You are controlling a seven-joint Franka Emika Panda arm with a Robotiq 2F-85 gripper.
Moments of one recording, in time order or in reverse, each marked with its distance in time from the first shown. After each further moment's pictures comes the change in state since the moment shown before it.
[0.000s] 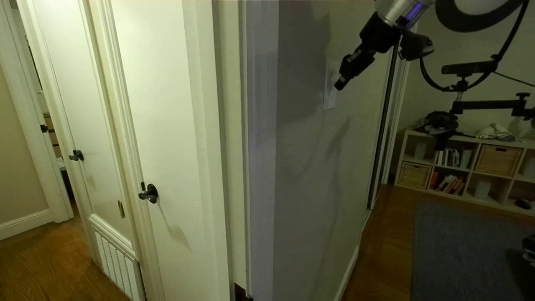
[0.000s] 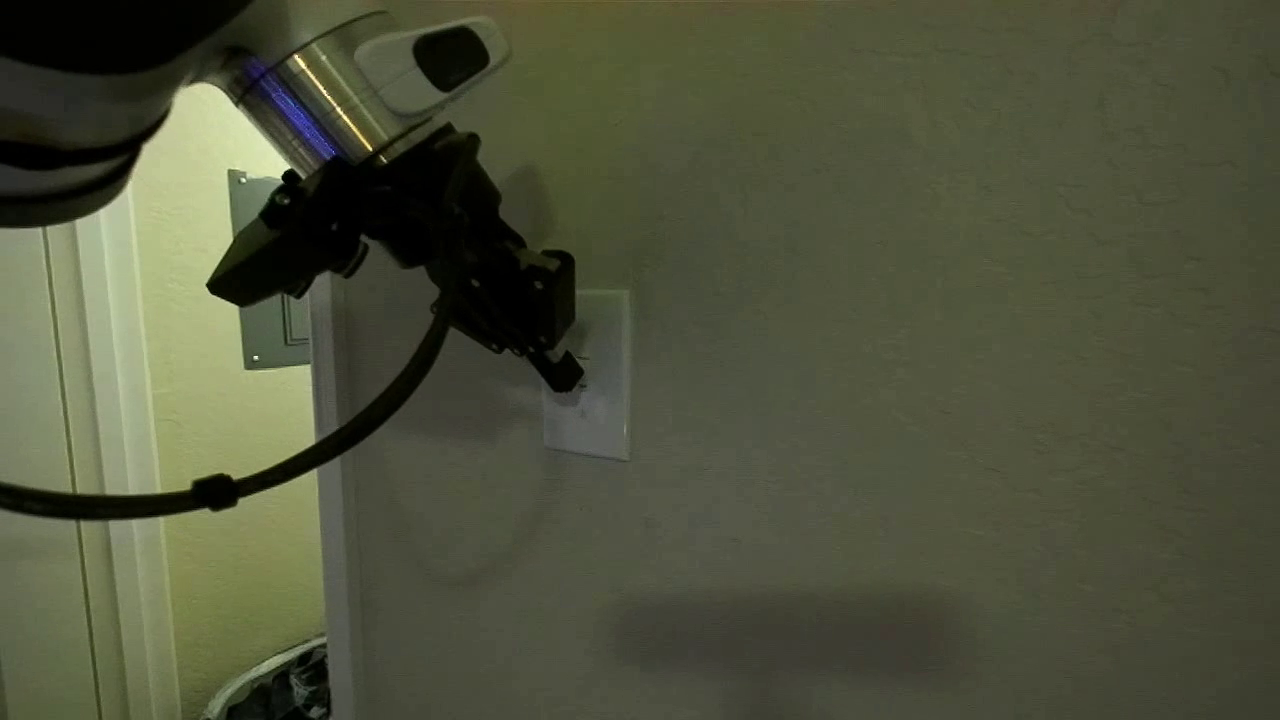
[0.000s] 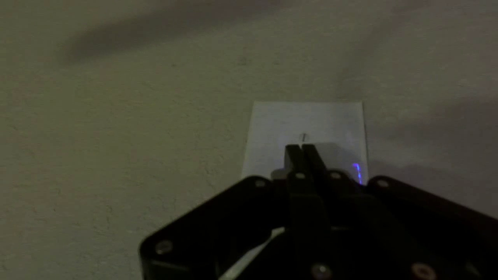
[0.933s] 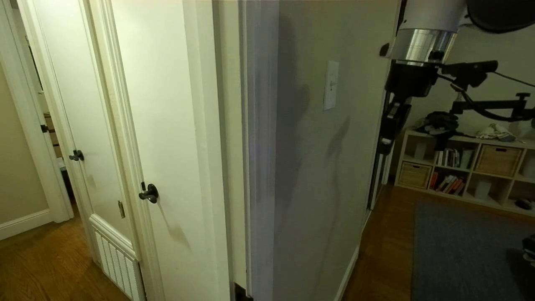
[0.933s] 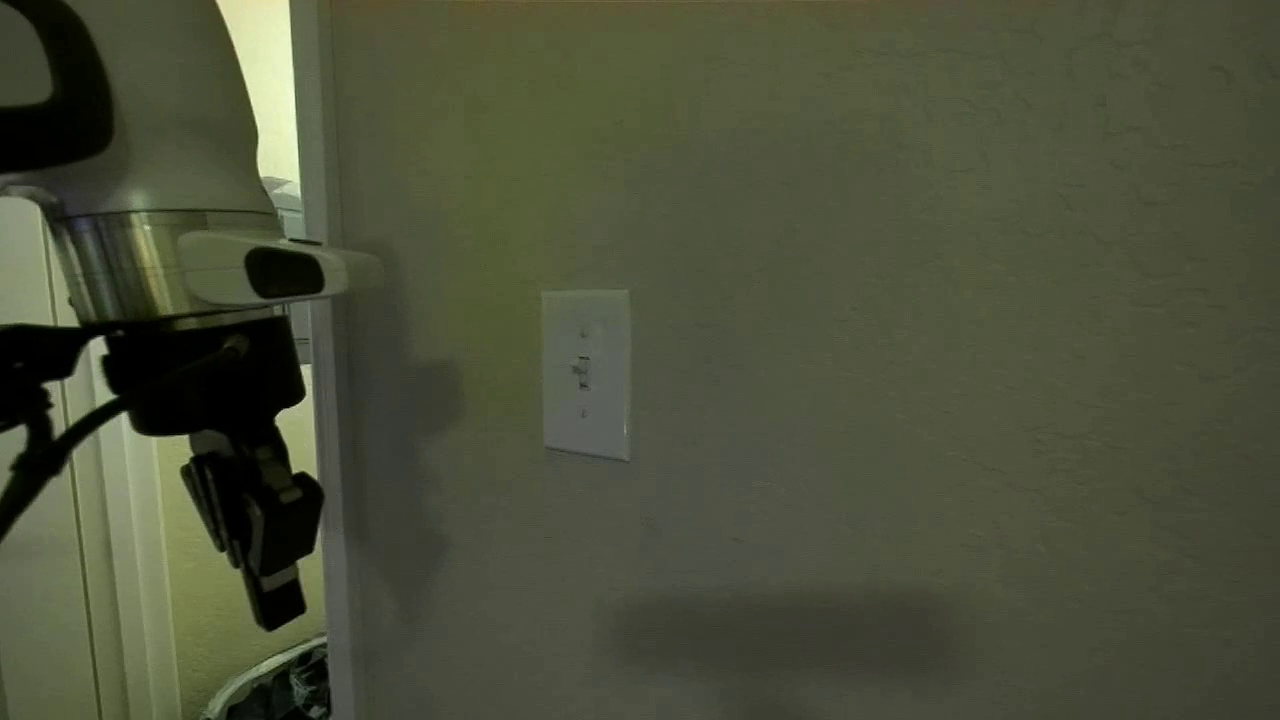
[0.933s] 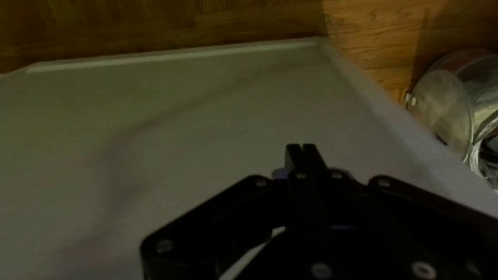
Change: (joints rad) arm 0.112 -0.085 0.032 -0.180 0.256 -0.454 -0.119
